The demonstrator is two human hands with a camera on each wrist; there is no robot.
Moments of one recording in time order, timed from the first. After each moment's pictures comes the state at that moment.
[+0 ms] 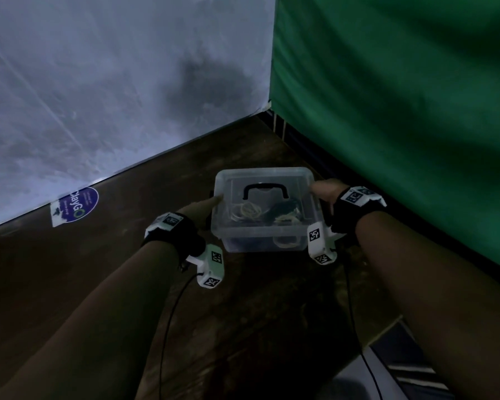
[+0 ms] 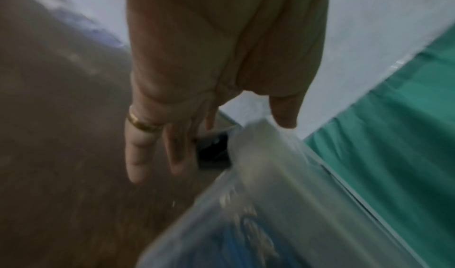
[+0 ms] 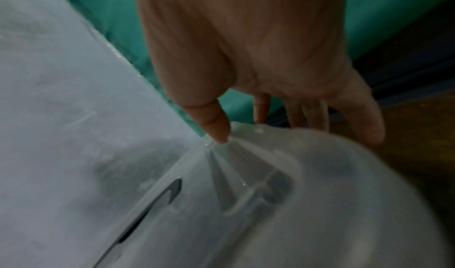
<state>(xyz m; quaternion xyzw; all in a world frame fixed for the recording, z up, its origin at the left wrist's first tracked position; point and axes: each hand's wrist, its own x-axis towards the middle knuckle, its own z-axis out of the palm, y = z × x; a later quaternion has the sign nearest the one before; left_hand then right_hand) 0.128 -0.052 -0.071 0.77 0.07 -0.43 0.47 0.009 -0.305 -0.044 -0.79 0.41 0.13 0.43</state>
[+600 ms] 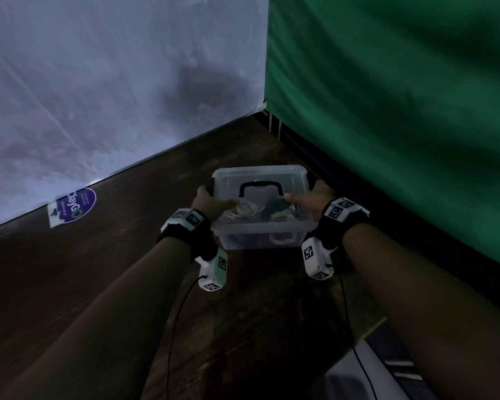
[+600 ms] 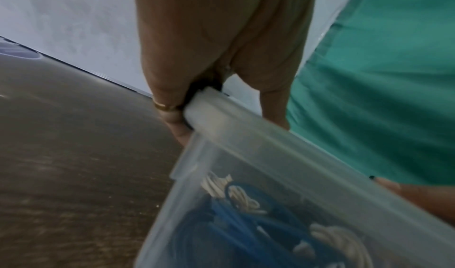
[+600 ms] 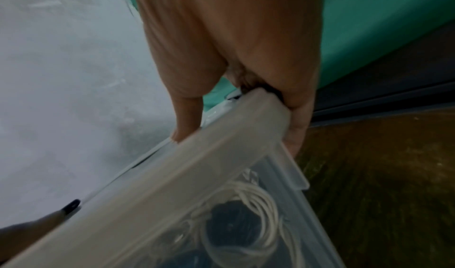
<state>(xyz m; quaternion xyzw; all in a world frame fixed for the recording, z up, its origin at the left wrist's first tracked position) 0.111 -0.075 -0.061 0.86 -0.02 -0.29 0.41 -0.003 -0.285 -0.072 -0.72 0.43 -0.02 0.54</state>
